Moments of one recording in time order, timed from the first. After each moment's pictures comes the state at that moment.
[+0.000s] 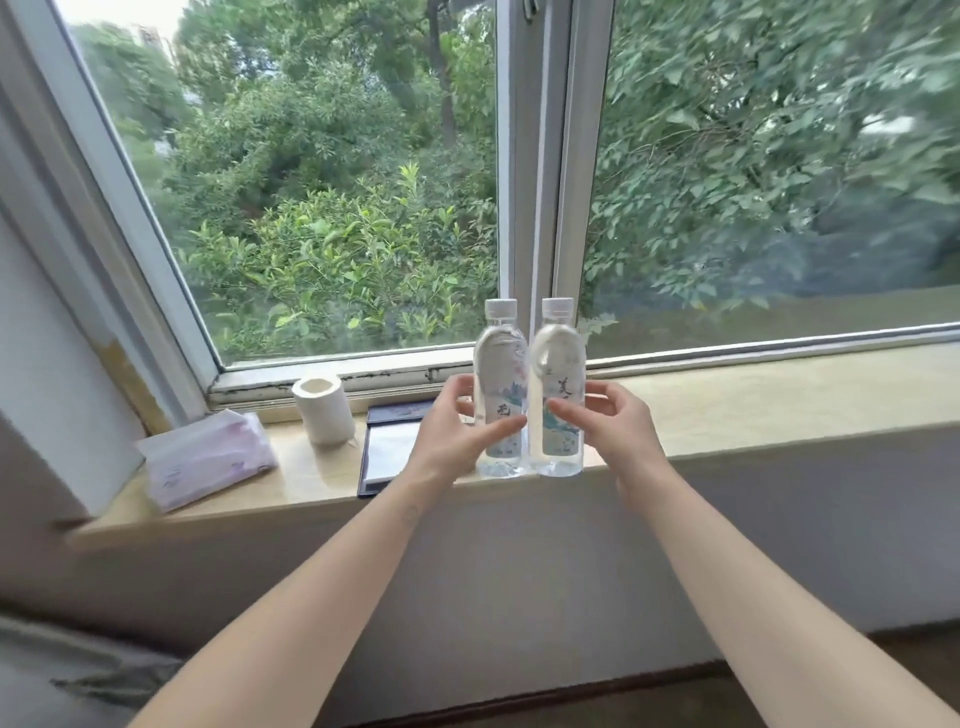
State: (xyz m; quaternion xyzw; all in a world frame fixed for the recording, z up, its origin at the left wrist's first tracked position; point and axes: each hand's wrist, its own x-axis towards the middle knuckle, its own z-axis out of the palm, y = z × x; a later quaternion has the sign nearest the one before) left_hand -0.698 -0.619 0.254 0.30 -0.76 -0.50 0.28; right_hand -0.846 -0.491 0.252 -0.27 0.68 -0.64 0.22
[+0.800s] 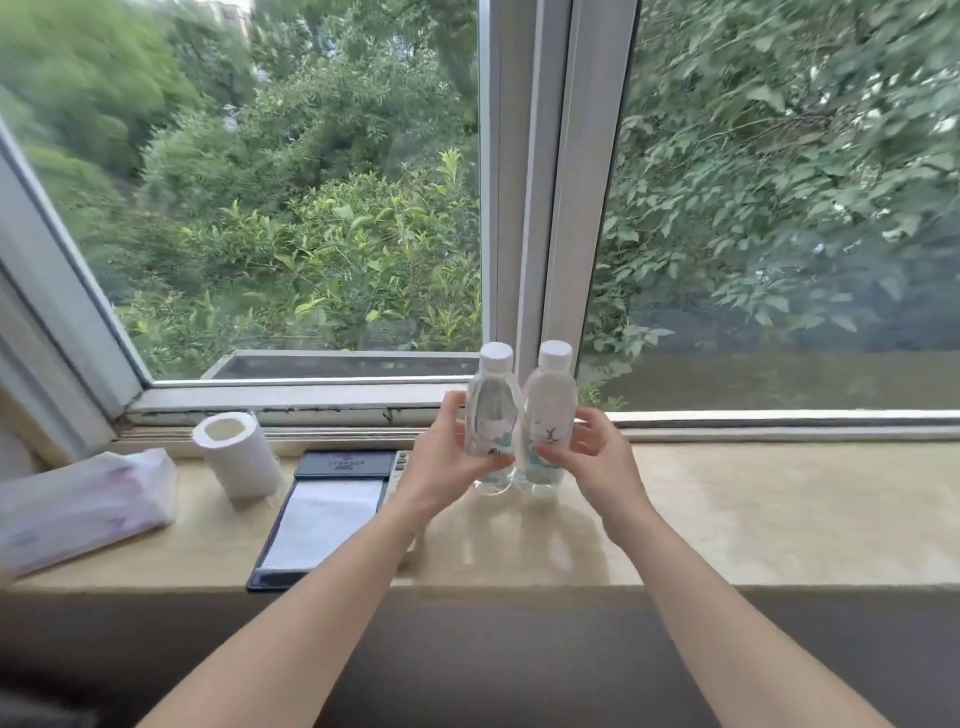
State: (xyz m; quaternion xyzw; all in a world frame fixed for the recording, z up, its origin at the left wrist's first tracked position) left_hand -0.834 -0.698 0.208 0.36 -0.79 -0.41 0.27; right_hand -0.990 -0.585 0.198 -0.31 0.66 -0.62 0.28
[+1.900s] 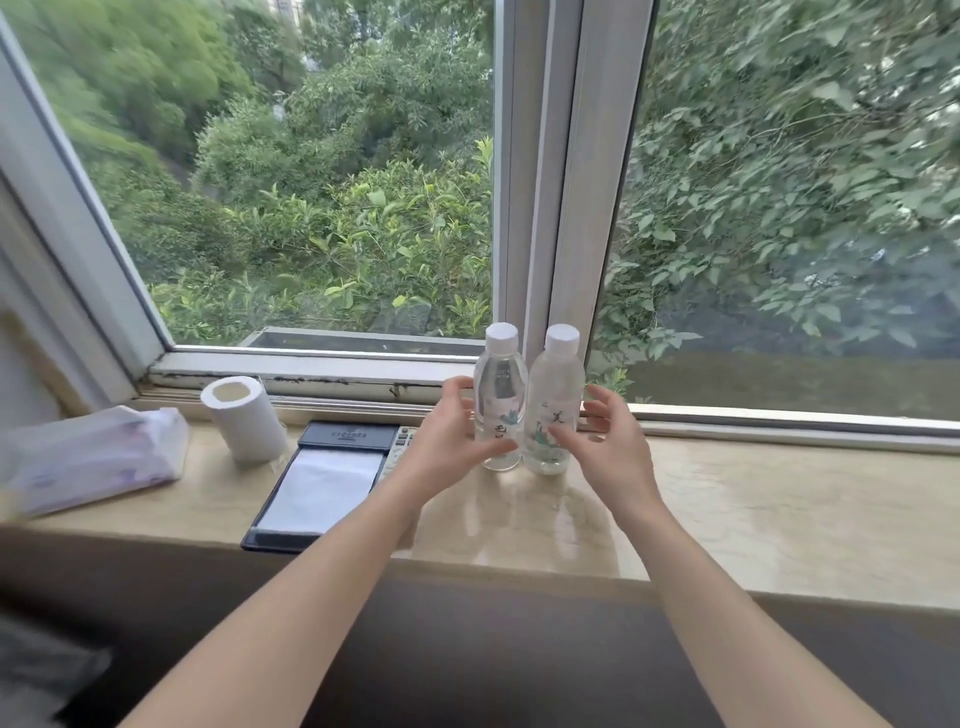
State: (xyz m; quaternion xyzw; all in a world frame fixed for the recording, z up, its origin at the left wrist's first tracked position) left_hand -0.844 -0.701 0.193 0.38 -0.80 -0.38 0.25; right_hand -1.002 -0.584 0.193 -0.37 0.72 -0.56 0.17
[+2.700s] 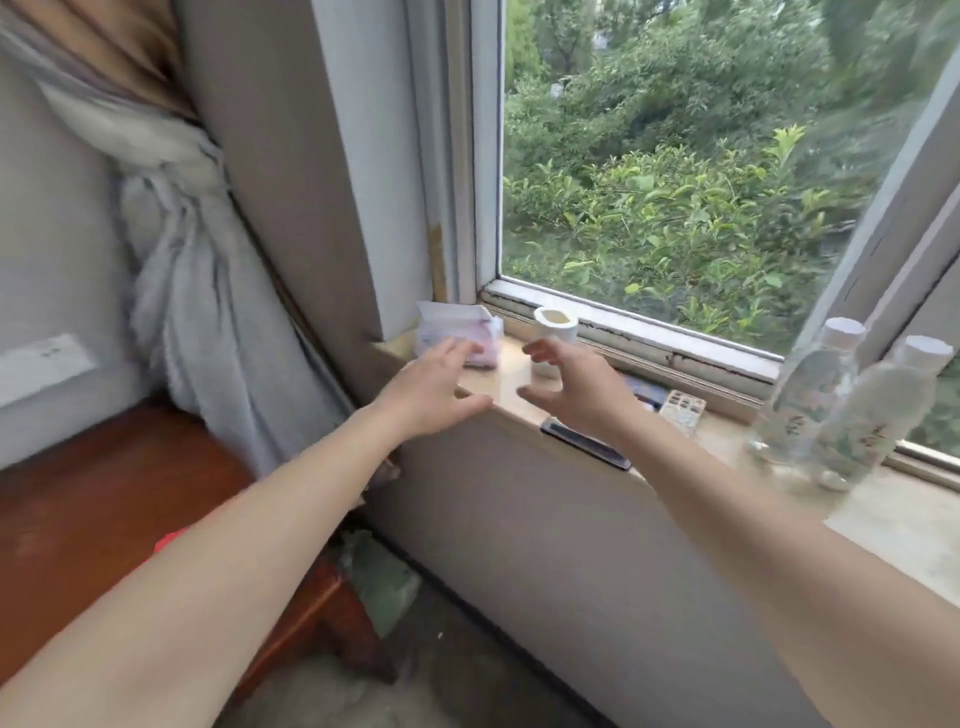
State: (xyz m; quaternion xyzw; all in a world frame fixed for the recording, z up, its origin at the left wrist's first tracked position) left_hand -0.520 -0.651 0.241 0.57 -0.80 -0.09 0.19; right_hand -0.732 -0.645 0.253 -0.80 0.52 -0.25 0.13
